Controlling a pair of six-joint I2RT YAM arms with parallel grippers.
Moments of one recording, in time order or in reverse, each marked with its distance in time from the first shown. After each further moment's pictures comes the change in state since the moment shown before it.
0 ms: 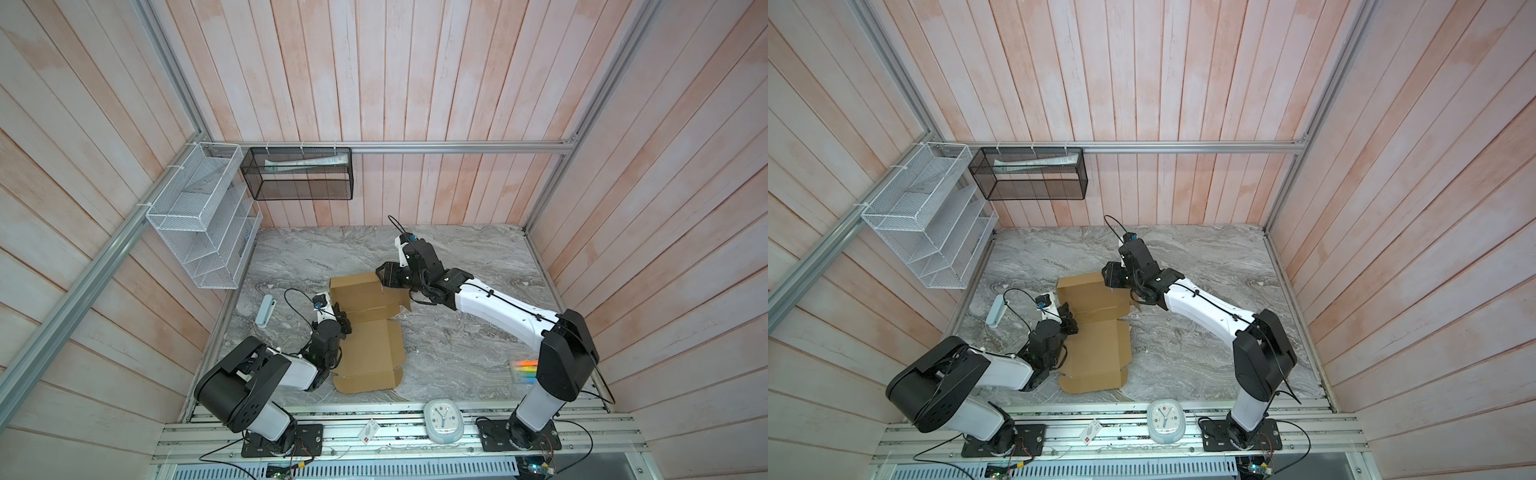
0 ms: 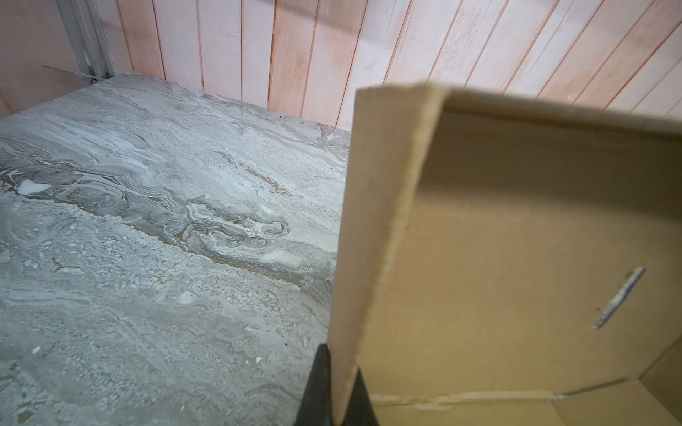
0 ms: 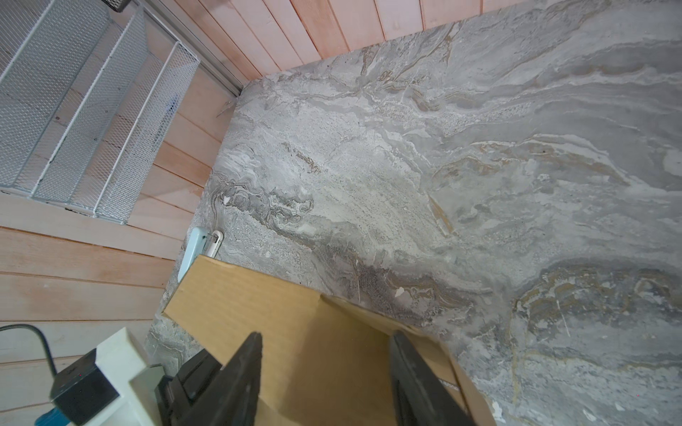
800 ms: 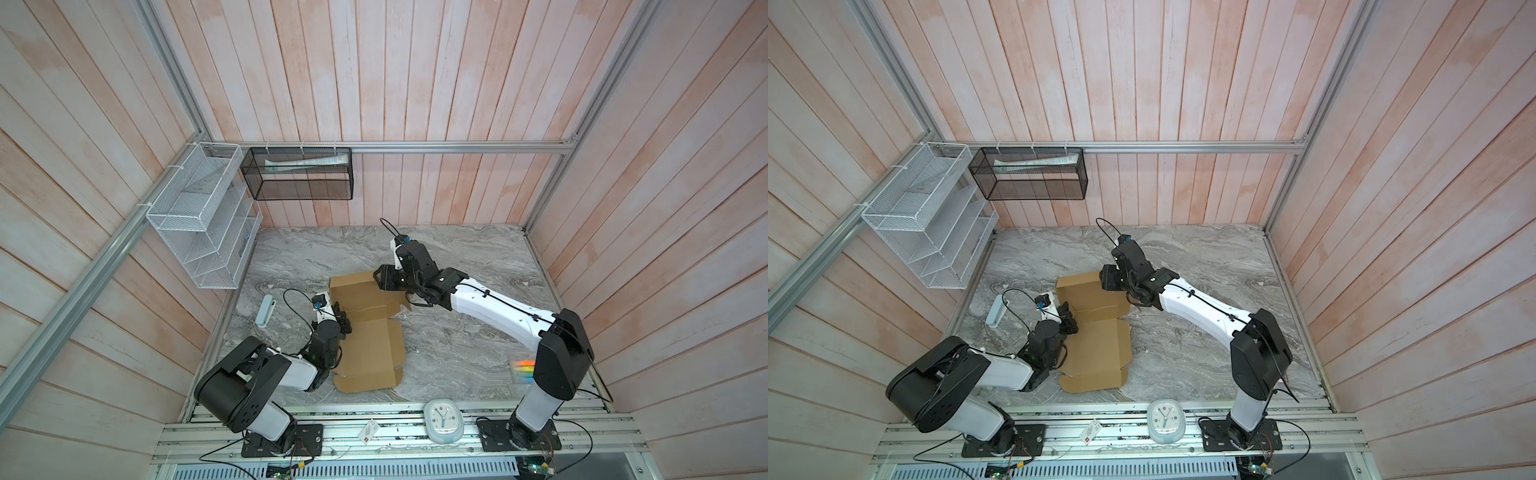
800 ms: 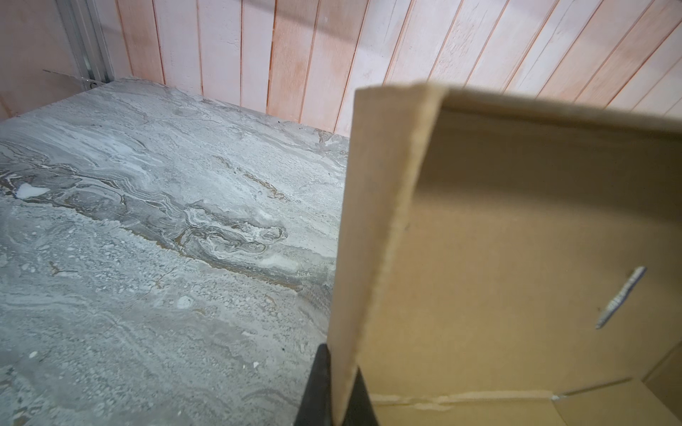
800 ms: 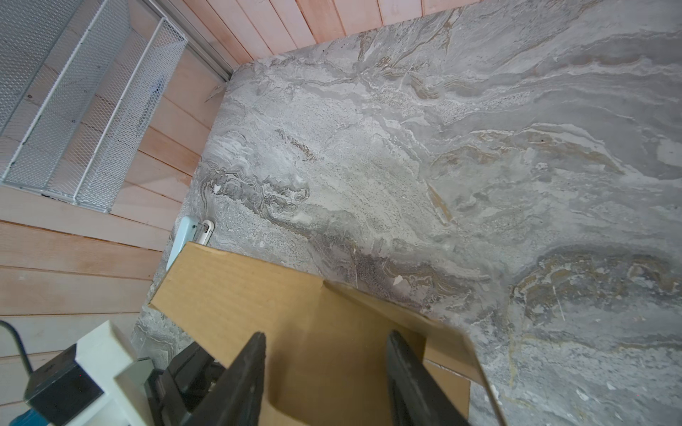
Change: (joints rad) left arm 0.000 0.000 -0.003 0.022 0.000 0.000; right arm 0.035 0.031 0.035 -0.056 0.025 0.006
